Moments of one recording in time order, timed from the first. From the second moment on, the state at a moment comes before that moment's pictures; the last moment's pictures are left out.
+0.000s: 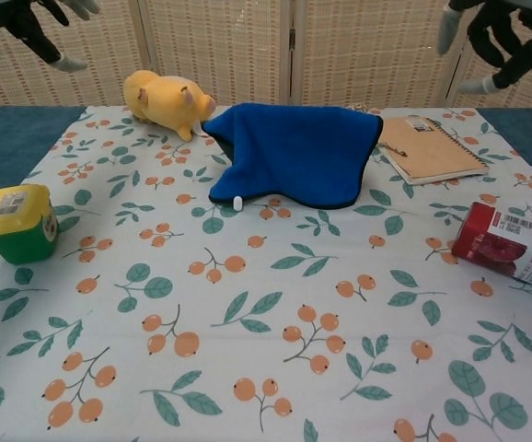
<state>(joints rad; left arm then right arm) -0.86 -1.31 -0.30 -1.47 0.80 1.10 0.32 0.66 -1.19 0.18 -1.66 -1.24 1.18 -0.37</state>
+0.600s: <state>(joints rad) -0.47 -1.11 -0.10 -1.73 1.10 1.45 0.26 0.31 -1.03 0.00 -1.72 -1.48 1.49 -0.13</state>
